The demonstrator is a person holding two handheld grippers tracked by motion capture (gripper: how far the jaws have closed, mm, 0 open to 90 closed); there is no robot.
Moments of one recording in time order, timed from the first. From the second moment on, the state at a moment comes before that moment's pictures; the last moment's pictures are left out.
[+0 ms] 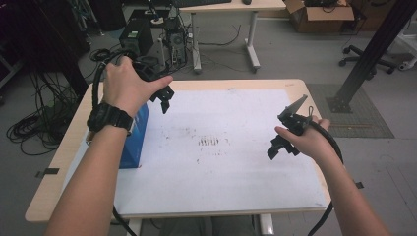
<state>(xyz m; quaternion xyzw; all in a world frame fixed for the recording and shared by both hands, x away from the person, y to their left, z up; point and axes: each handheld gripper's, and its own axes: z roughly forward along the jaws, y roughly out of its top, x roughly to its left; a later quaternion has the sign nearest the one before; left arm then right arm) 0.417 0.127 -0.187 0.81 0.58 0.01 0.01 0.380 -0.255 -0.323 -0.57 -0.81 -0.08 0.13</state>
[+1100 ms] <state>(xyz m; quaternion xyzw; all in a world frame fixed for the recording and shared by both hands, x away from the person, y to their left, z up) 0.402 0.083 -0.219 0.84 0.55 0.00 0.03 0.371 -0.261 -0.321 -0.57 -0.81 -0.09 0.12</state>
